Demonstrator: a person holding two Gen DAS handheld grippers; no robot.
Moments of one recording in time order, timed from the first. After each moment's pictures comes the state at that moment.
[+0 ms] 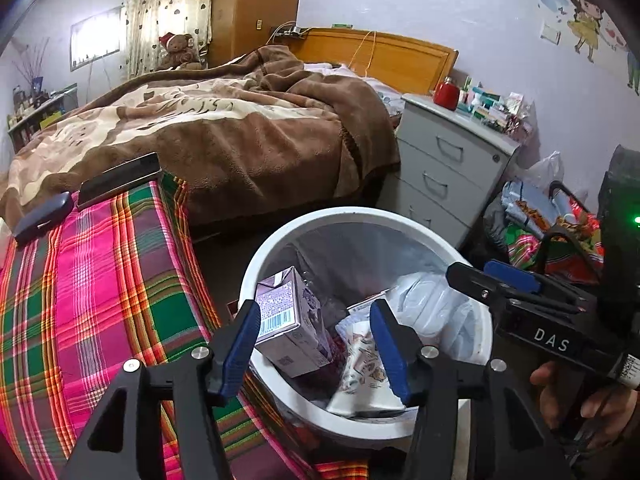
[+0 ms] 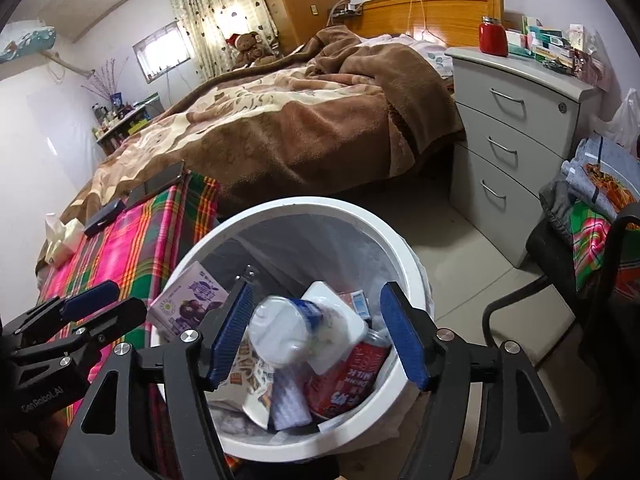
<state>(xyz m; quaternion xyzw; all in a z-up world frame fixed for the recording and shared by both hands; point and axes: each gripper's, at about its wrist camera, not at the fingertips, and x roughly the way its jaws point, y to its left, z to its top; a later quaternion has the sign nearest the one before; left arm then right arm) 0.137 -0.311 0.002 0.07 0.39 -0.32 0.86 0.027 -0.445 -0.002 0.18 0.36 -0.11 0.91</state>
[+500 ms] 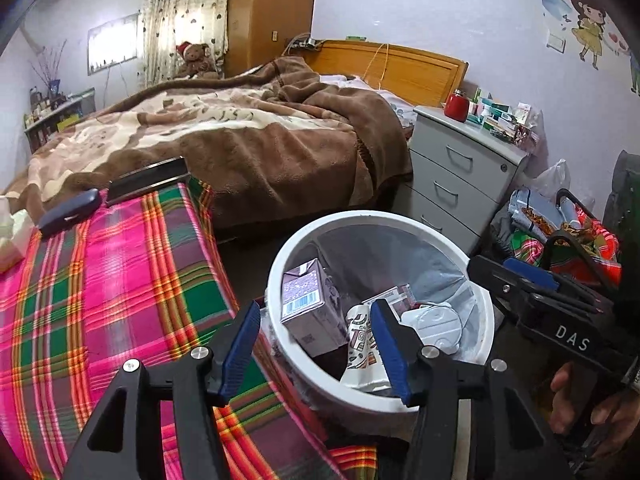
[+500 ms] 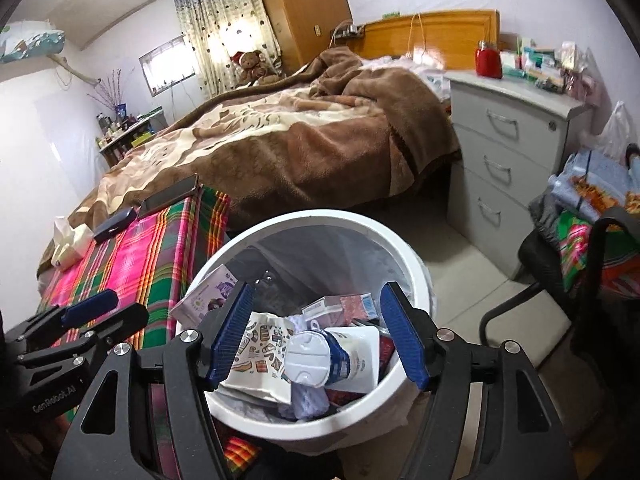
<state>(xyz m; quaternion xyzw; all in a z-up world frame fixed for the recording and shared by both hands) 0.114 -0.284 0.011 0.07 0.37 -0.29 0.88 0.009 -0.420 0.014 0.16 0.33 -0.12 0.92</state>
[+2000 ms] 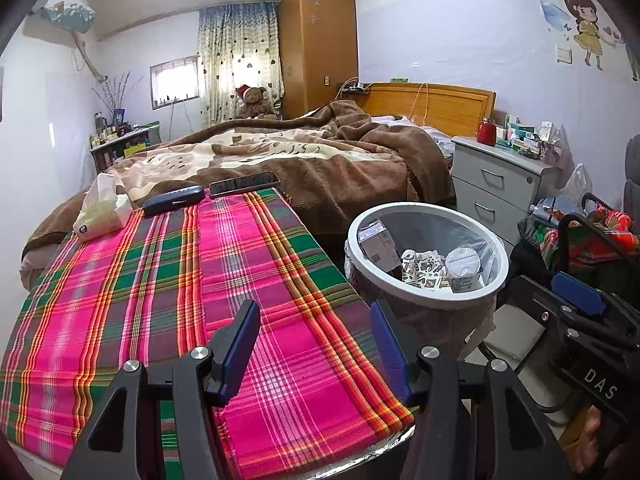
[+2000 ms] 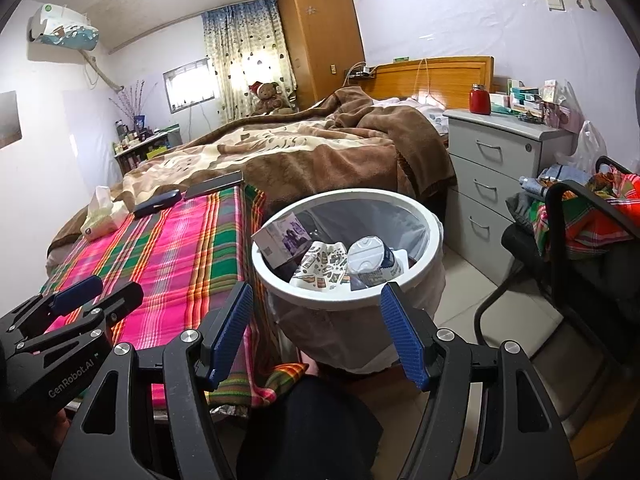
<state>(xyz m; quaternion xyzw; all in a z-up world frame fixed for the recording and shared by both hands) -0.011 -0.182 0.008 0.07 0.28 -0.20 0.94 -0.072 -0.327 0.012 0.12 0.26 -0.14 0.95</state>
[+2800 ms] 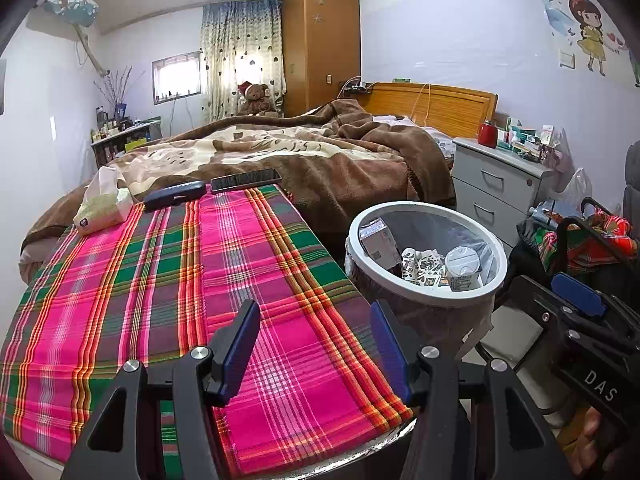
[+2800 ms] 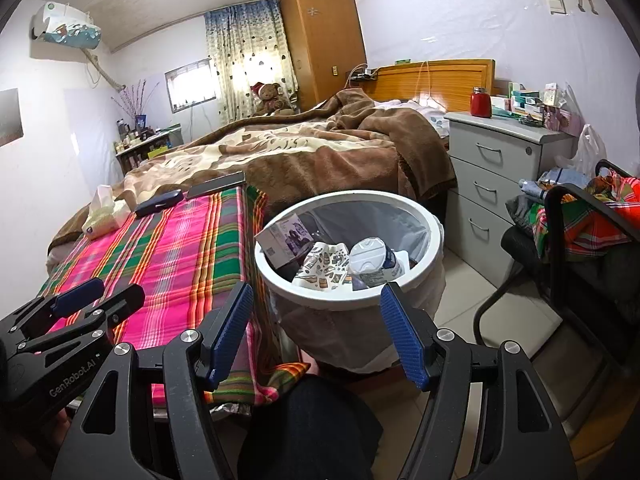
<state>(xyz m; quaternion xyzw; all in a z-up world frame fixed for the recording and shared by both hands) -0.015 -0.181 0.010 0.07 0.29 -0.20 0.94 -0.074 -0.324 0.015 0.12 0.26 -0.14 0.95</state>
